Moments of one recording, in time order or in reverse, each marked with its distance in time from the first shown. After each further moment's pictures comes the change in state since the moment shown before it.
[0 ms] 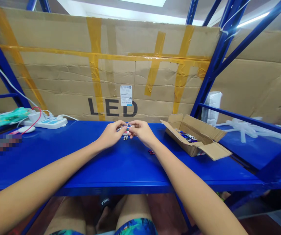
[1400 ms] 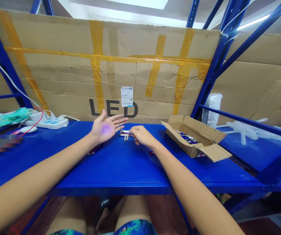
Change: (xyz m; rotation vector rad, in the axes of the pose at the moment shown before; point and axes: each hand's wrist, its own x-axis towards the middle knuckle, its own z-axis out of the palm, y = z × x) left_hand 0.017 -0.020 -0.028 -1.312 -0.177 -0.366; right_hand -0.003 -0.003 0.000 -0.297 -0.065 0.163
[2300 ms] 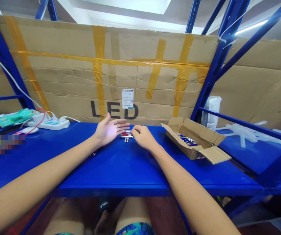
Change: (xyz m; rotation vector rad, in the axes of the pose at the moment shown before) left_hand -0.001 -0.009 0.005 0.043 0.038 -0.012; right_hand -0.001 0.000 -0.004 -0.446 0.206 -0.320
